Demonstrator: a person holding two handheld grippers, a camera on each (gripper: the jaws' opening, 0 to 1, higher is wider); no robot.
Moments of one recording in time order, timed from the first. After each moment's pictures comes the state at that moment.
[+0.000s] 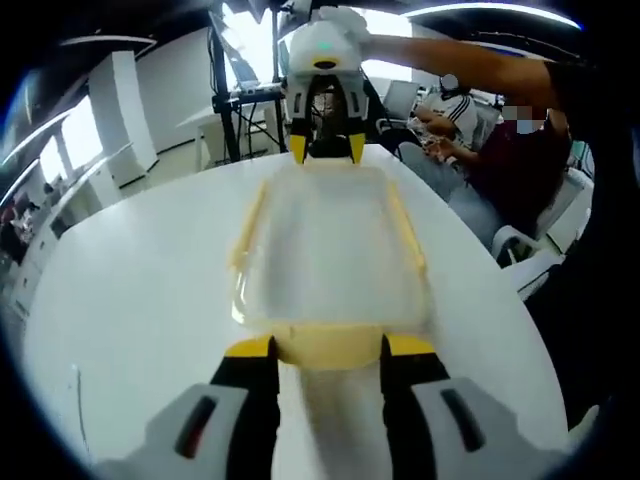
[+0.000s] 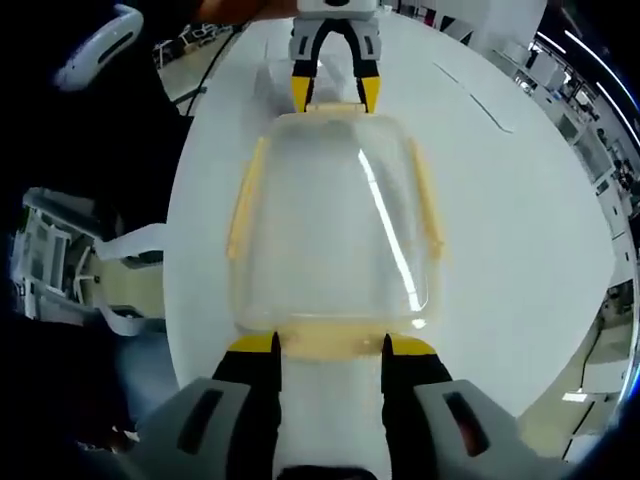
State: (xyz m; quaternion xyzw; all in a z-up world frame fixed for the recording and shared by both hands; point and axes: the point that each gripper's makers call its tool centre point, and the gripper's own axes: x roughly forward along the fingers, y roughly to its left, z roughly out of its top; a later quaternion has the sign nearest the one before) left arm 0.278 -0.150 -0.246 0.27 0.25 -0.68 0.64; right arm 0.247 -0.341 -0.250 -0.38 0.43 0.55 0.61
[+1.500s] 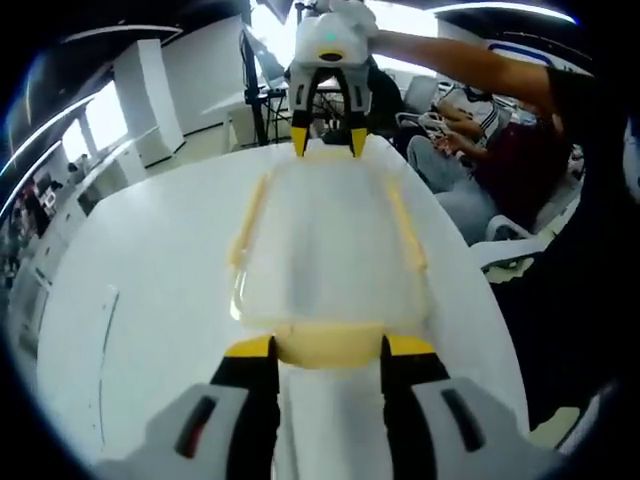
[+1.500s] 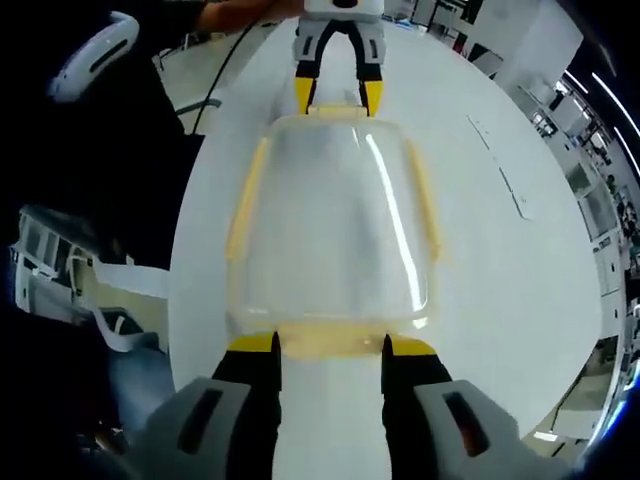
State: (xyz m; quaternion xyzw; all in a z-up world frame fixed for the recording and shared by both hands) left arm 0.257 -0.024 -0.214 0.28 0.27 -0.62 0.67; right arm 0.254 -0.219 -0.218 -0.42 0.38 0.57 0.59
